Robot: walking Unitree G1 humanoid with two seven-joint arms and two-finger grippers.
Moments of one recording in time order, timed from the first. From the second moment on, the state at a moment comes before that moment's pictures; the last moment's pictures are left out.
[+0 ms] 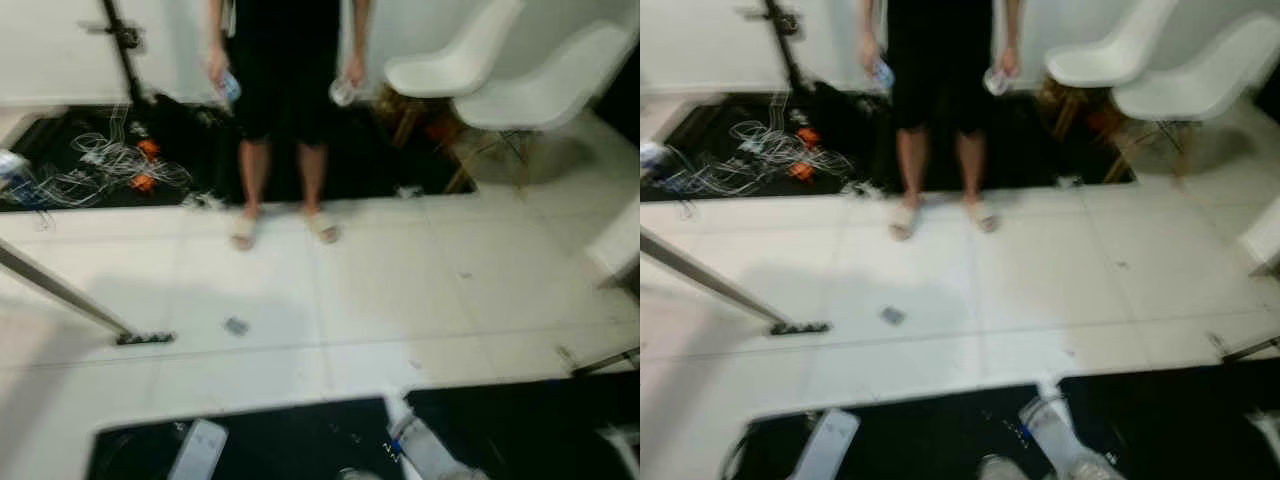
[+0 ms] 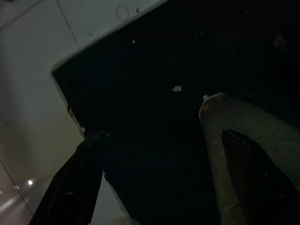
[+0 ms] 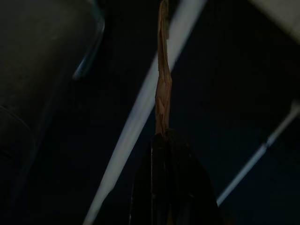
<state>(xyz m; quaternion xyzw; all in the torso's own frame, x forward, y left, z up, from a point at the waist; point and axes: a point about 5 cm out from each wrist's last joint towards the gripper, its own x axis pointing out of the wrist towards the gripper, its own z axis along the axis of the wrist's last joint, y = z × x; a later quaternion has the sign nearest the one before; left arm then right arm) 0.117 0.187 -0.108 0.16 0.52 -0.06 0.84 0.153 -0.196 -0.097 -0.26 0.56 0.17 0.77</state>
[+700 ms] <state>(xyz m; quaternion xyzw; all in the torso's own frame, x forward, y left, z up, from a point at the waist) 0.114 0.187 -0.109 0.14 0.52 -0.03 0.84 0.180 -0.174 -0.088 -0.25 0.53 0.19 0.79</state>
